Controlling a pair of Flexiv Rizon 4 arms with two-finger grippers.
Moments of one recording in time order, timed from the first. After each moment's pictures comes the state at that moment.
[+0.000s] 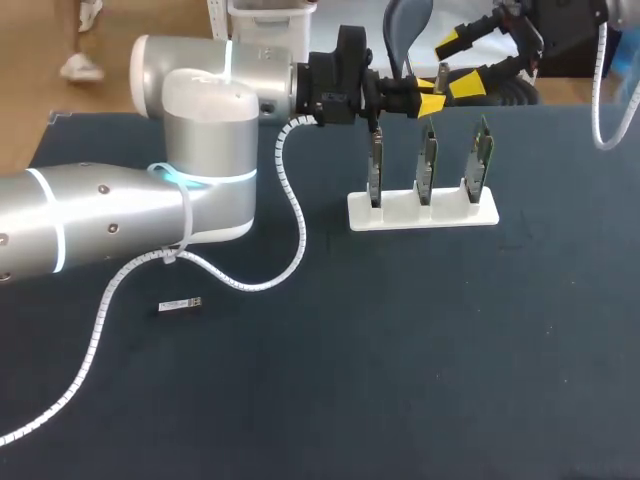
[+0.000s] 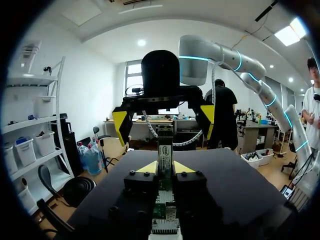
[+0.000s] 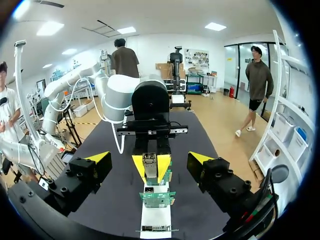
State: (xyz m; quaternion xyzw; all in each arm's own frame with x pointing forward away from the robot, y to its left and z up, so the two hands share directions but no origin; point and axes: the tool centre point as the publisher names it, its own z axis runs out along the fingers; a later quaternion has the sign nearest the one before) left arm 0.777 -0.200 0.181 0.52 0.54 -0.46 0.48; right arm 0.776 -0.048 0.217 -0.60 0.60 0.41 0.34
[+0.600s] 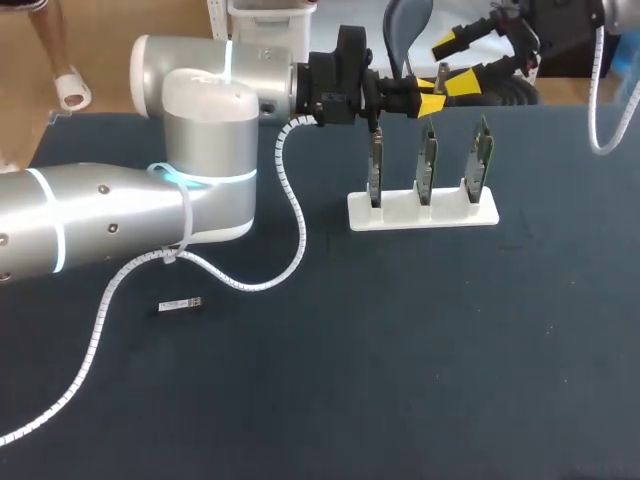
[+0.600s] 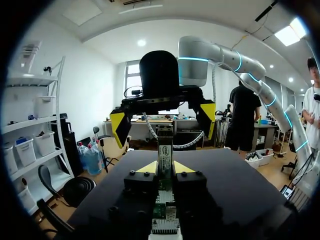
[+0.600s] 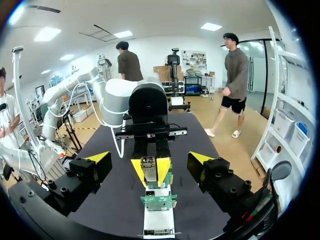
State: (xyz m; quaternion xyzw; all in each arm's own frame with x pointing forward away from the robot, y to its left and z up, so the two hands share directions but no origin) left arm 0.777 -0.200 0.181 0.52 0.54 -0.46 0.48; right arm 0.776 -0.043 0.218 -0.59 0.60 0.42 0.34
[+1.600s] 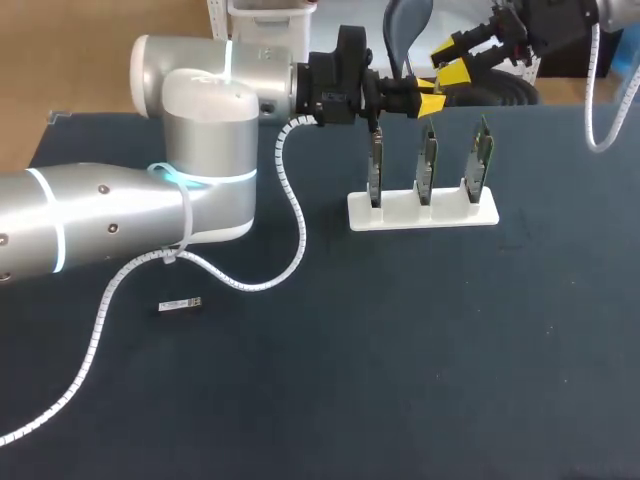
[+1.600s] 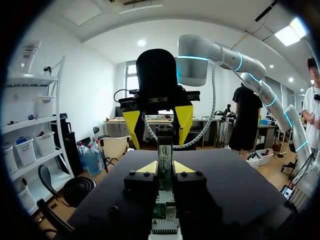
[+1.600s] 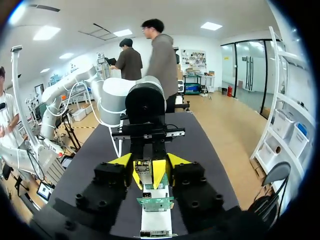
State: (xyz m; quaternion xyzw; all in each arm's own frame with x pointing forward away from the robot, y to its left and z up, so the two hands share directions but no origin) left arm 0.777 -0.200 0.181 0.52 0.54 -0.46 0.48; right arm 0.782 -0.039 0.216 -0.59 0.61 0.41 0.34
